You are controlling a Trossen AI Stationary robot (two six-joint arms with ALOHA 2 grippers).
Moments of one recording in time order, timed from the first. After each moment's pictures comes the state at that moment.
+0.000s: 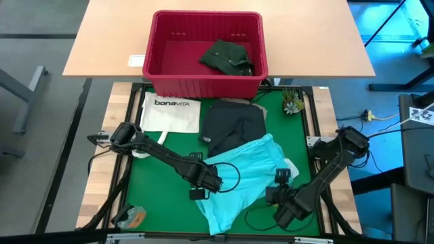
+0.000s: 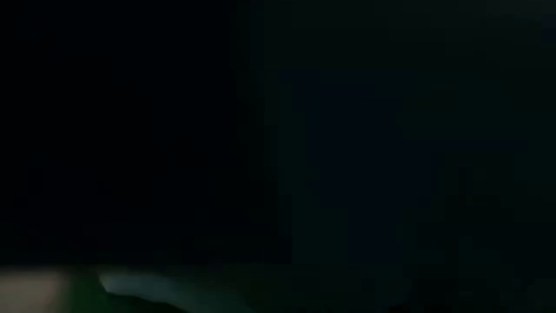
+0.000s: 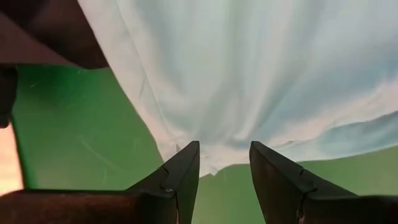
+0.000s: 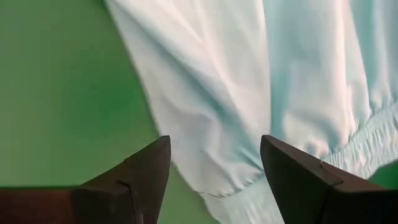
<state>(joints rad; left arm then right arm) -0.38 2.03 1.65 -1.19 -0.16 -0.49 0.73 1.74 1.22 -1.18 0.32 0.83</state>
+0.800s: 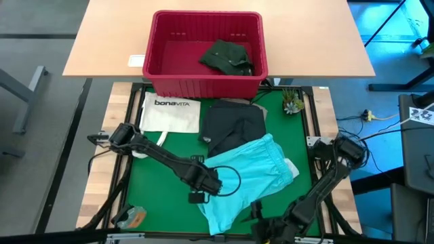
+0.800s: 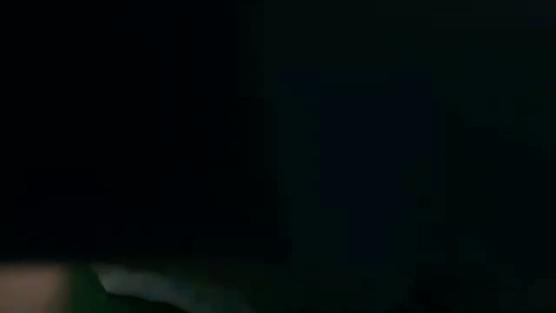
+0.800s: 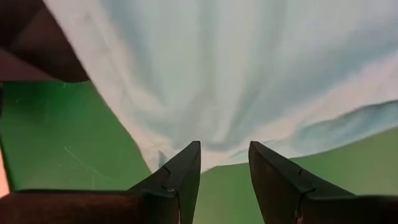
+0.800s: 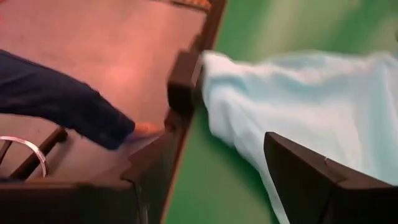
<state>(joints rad) -0.40 2.03 1.68 -1.17 -0.14 -0.46 0.78 1.88 1.27 -0.21 0.52 0.41</state>
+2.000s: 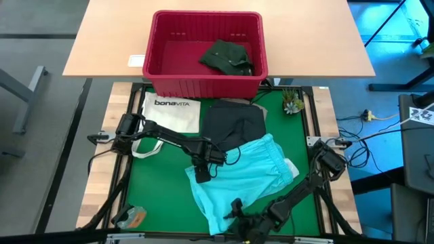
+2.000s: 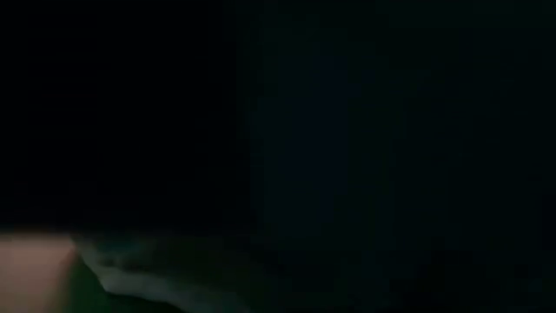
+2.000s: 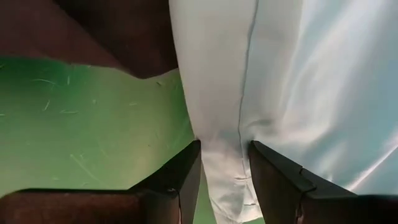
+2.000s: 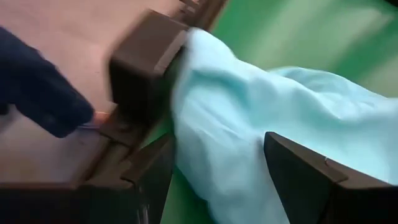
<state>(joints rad) -0.15 2.03 1.46 -1.00 0.01 -0.43 0.66 2.11 1.27 0.07 0.47 0.07</state>
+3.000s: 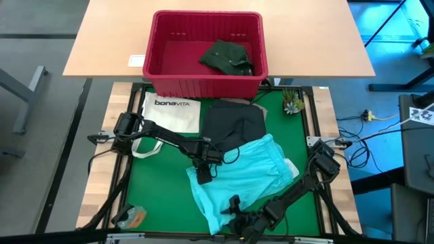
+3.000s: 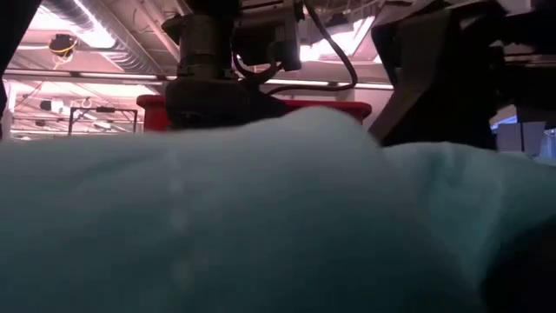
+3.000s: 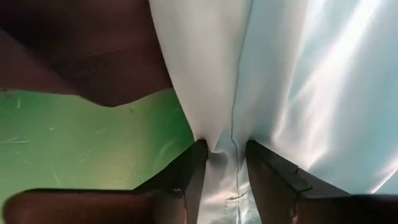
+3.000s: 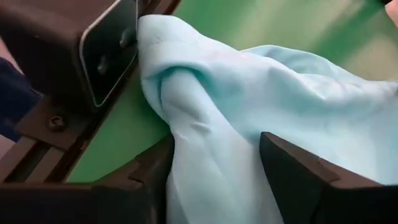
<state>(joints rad) -0.15 2.03 1.33 -0.79 0.07 -0.47 0.61 2.18 1.28 0.12 0.57 0.07</state>
